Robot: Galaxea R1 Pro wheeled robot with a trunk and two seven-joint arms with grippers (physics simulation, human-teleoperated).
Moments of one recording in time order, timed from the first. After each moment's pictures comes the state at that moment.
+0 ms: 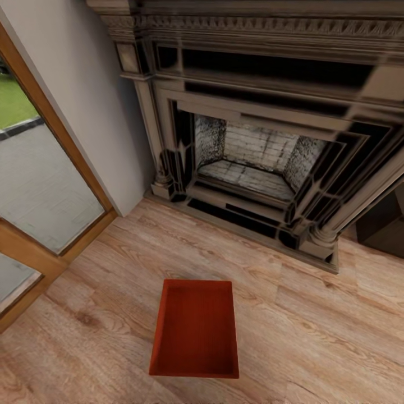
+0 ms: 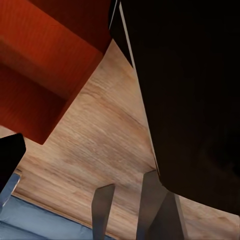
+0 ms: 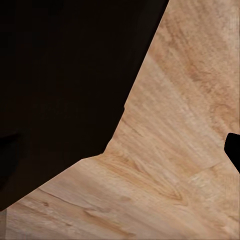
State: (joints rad) left arm 0.00 0.01 0.03 -0.04 0.30 -0.05 0.05; right arm -0.16 -0.03 0.42 0.03 -0.07 -0.14 -0.08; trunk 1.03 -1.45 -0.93
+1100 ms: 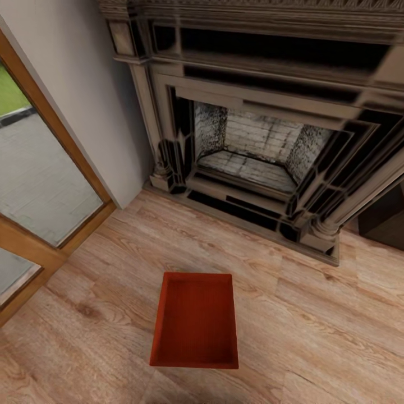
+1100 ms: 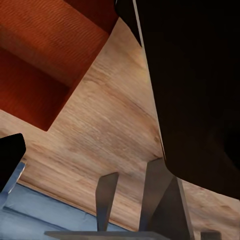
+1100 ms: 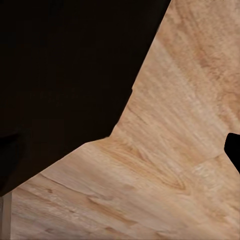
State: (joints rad) left arm 0.00 0.01 0.03 -0.04 0.30 -0.05 0.05; right arm -0.16 -0.03 0.43 0.03 -0.07 -0.14 -0.08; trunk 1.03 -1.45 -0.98
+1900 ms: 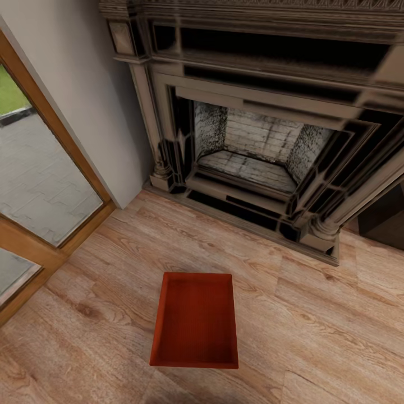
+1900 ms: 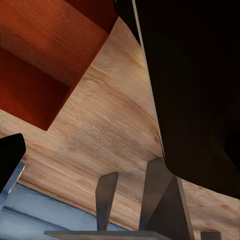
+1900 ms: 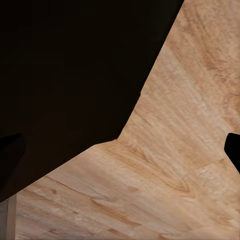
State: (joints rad) left arm 0.00 0.01 0.03 -0.04 0.30 -0.05 0.05; right arm -0.16 -0.03 0.43 0.03 -0.07 -0.15 -0.07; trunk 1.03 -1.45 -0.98
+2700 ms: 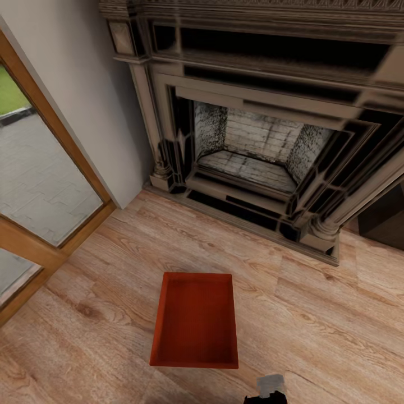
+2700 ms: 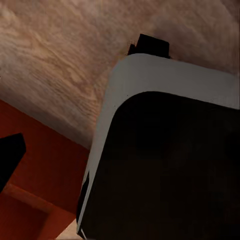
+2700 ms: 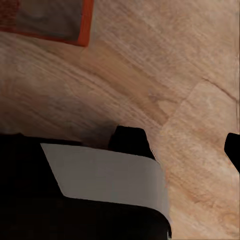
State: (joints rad) left arm -0.12 0.06 0.03 -0.54 0.28 0.20 0.07; right arm -0.34 0.07 0.27 -0.33 -0.07 0.02 -0.23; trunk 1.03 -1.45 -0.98
